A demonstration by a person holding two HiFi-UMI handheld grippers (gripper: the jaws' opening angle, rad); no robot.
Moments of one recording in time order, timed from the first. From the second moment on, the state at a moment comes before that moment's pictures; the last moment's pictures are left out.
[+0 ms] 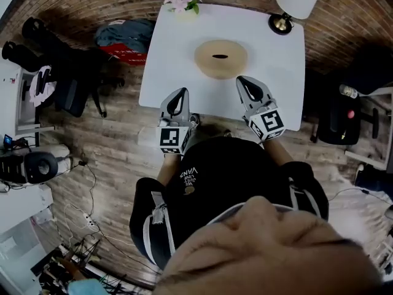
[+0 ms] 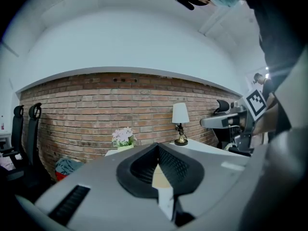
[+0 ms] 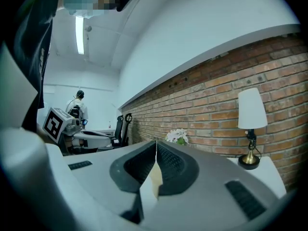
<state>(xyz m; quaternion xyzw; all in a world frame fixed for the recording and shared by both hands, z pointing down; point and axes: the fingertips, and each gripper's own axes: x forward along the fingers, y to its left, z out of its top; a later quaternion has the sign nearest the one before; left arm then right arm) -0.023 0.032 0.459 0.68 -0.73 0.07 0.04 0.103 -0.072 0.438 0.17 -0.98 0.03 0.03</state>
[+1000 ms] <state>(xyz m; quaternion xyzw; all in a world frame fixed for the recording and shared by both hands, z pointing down) -0.129 -0.039 0.512 0.84 -0.53 0.11 0.06 0.004 -0.069 0.478 0.36 -0.93 0.01 0.09</state>
